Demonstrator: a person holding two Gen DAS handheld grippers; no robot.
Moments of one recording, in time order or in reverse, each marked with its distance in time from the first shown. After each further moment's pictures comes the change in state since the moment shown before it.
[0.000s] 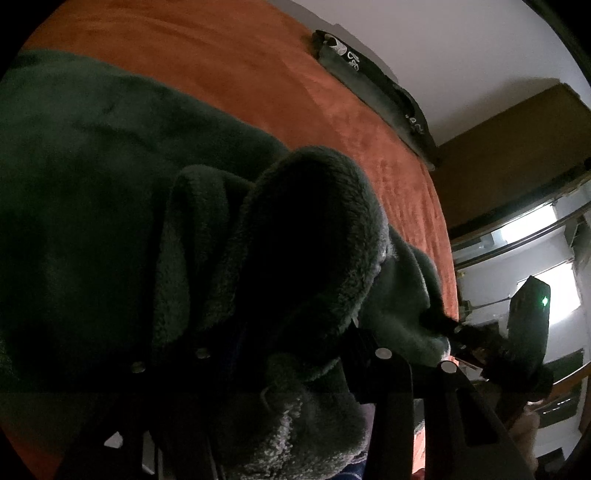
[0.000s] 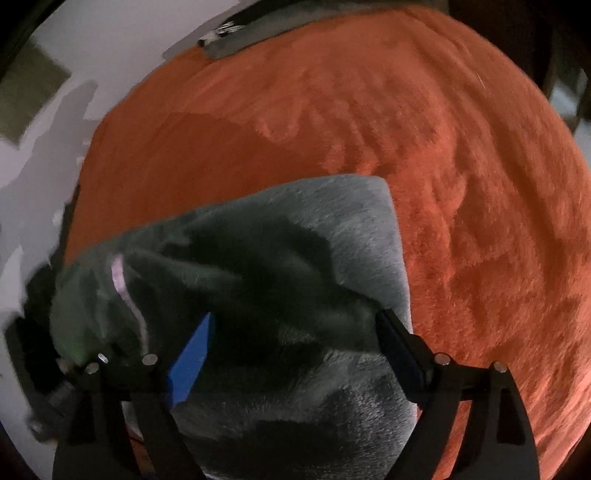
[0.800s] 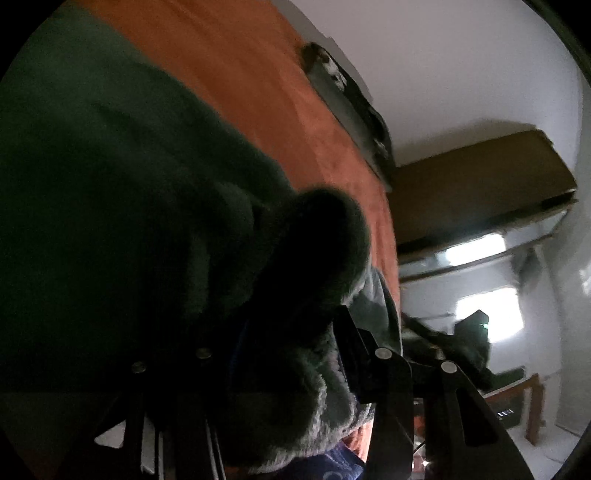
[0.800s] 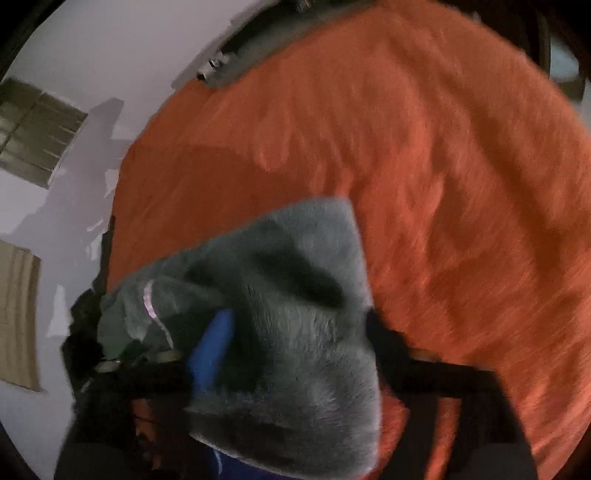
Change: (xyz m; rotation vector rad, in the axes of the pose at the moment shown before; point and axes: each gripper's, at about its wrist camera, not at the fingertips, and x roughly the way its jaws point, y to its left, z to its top) left arm -0.039 0.049 0.021 -0.093 -0.025 -0.223; right arm -0.024 -0.043 0.025 0.153 -0.060 0.232
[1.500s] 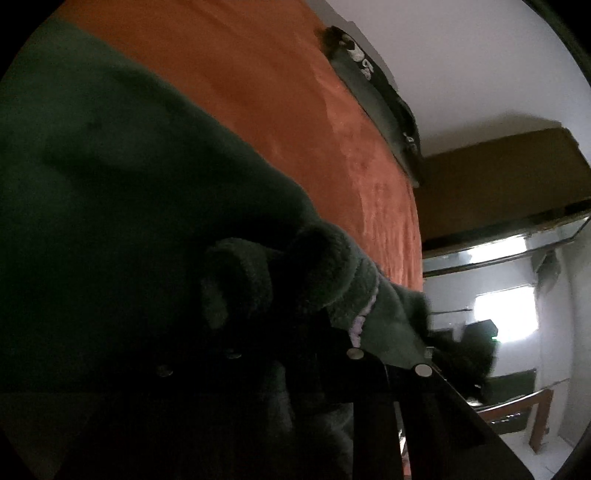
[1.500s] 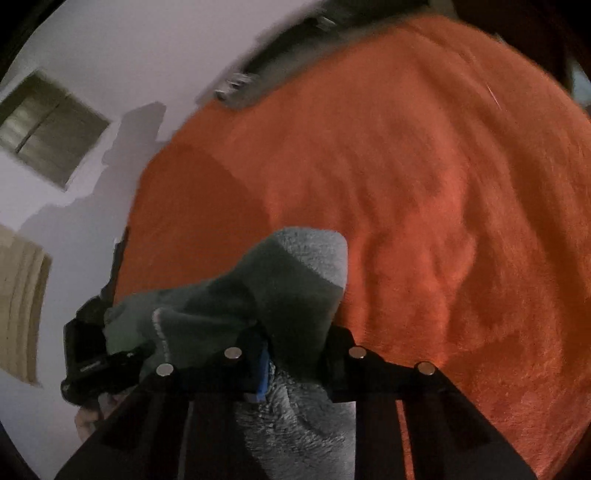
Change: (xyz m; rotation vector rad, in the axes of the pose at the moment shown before) left arm 0.050 0.013 0.036 -0.044 0.102 0.011; right arm 0.070 -0.016 0.024 0.044 -0.041 0.112
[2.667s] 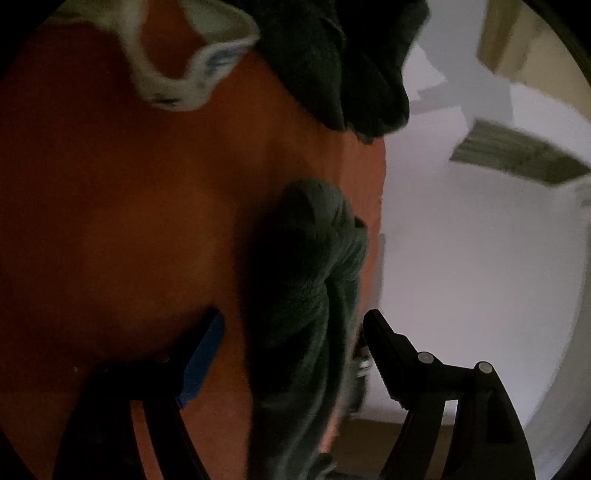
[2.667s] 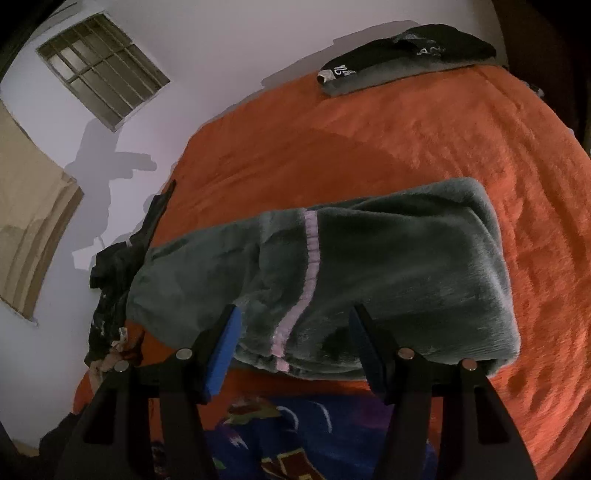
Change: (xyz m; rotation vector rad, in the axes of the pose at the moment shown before) left arm -0.309 0.255 -0.090 -0.696 -0.787 -0.143; right arm -0.062 0.162 -0.132 -0.279 -0.027 -0.026
